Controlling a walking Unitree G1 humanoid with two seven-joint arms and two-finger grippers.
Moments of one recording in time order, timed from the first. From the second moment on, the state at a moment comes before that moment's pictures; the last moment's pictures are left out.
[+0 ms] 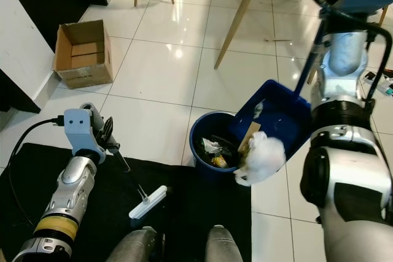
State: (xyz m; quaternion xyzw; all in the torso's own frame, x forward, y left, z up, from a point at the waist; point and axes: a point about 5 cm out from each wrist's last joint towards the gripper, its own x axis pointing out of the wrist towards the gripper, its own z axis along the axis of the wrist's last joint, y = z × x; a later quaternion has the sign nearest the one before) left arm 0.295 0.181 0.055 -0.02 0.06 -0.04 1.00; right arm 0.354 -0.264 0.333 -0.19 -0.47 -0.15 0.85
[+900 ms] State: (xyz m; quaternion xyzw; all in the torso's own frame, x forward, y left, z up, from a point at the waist) left arm 0.325 0.185 0.065 0.01 0.08 -0.05 1.00; right arm 0.356 -0.333 0.334 -0.06 -0.33 -0.26 0.91
